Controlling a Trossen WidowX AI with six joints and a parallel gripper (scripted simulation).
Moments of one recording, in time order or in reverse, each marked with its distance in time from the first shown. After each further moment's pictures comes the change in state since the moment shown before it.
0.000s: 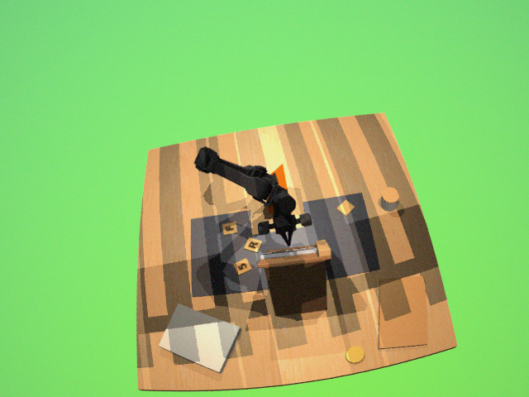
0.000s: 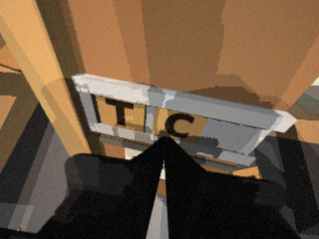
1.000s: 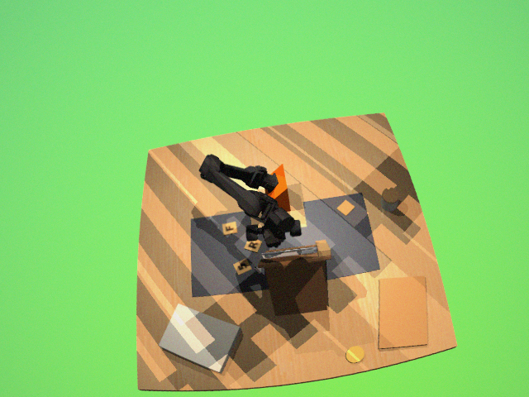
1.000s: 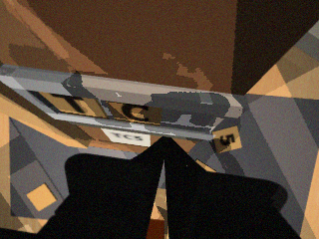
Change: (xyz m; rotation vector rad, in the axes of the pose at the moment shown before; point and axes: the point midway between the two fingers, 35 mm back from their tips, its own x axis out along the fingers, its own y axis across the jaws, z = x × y) arm -0.001 -0.044 0.010 0.063 0.389 -0.056
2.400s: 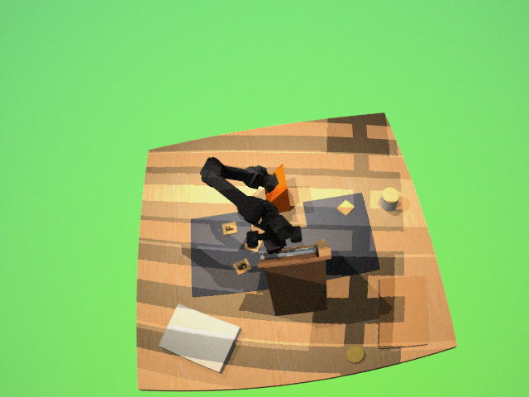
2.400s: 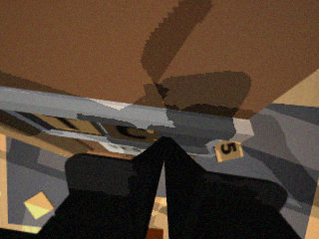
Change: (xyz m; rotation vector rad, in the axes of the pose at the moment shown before) arm 0.013 0.000 0.016 0.000 0.004 0.005
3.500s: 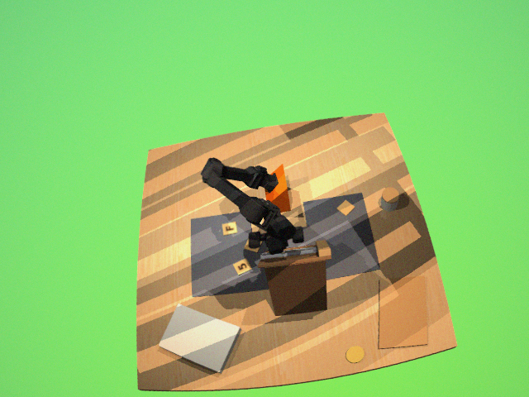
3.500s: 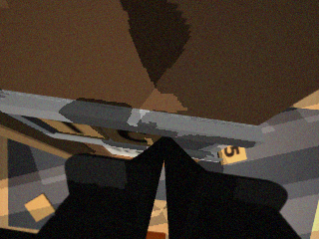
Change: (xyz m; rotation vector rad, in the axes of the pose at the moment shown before) arm 0.003 0.007 0.002 -0.003 -0.008 0.003
